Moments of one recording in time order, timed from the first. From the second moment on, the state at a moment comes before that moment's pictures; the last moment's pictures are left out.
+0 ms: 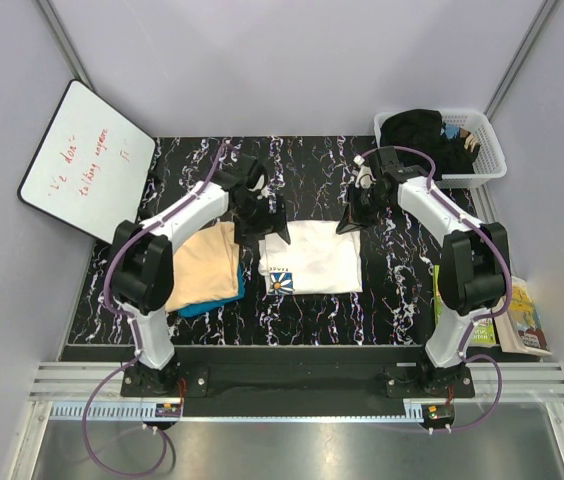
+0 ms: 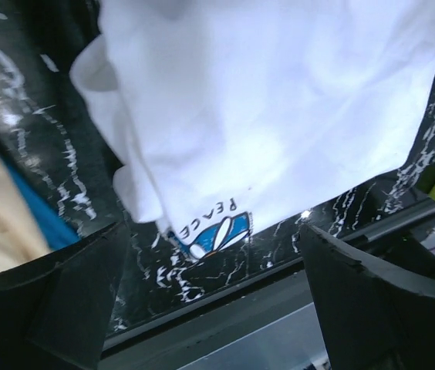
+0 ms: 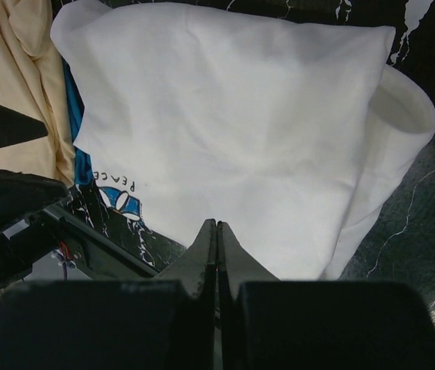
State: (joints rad) left arm -0.48 1.86 1.53 -0.88 0.32 -0.53; right arm 0.27 1.82 1.44 -0.75 -0.49 0.32
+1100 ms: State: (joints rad) left arm -0.48 2.00 1.39 -0.79 0.38 -0.60; right arm 0.27 1.94 1.36 -0.71 -0.49 0.33
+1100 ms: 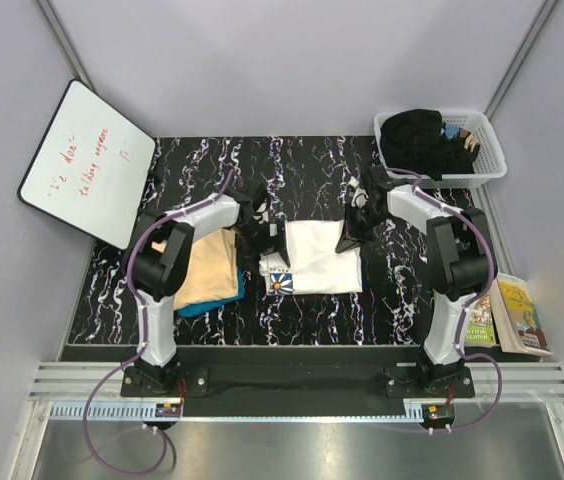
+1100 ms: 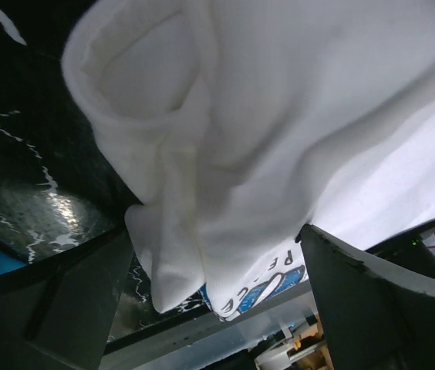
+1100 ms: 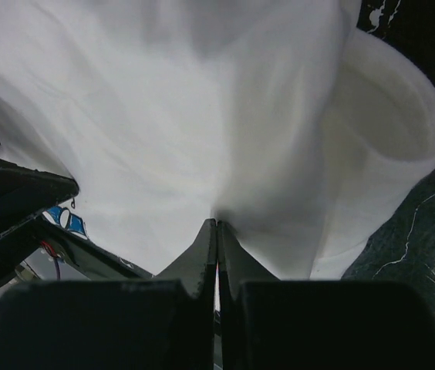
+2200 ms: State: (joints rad) left arm -0.49 2.00 1.65 -0.98 0.34 -0.54; right arm 0.27 1.79 1.39 -0.65 -0.51 0.34
